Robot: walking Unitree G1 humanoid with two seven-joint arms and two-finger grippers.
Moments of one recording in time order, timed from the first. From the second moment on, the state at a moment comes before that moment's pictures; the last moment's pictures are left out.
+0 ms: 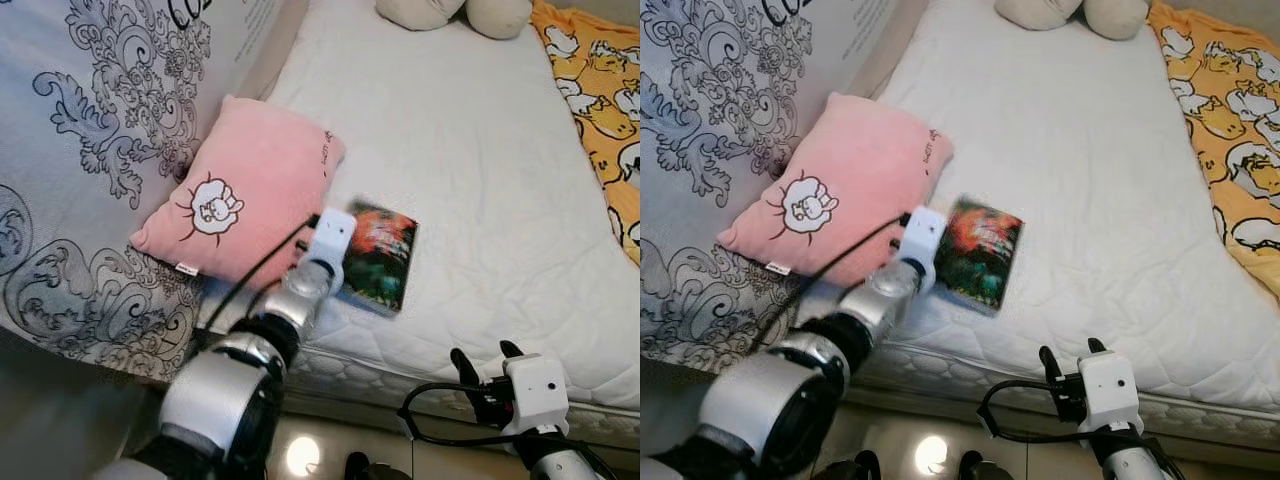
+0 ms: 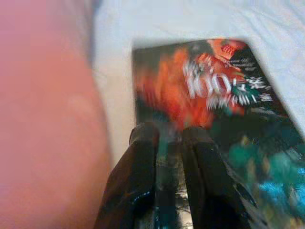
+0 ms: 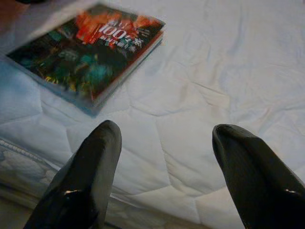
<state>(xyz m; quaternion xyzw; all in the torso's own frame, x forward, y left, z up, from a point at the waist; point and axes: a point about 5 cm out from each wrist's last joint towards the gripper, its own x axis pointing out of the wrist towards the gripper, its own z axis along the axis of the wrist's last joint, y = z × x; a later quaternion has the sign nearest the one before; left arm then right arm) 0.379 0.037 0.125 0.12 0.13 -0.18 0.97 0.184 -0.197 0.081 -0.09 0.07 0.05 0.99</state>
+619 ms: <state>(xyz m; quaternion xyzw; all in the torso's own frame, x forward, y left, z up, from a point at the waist) 0.379 0.053 0.141 0.12 0.00 -0.23 0.97 0.224 -0.189 0.092 -0.07 0.01 0.02 1.00</state>
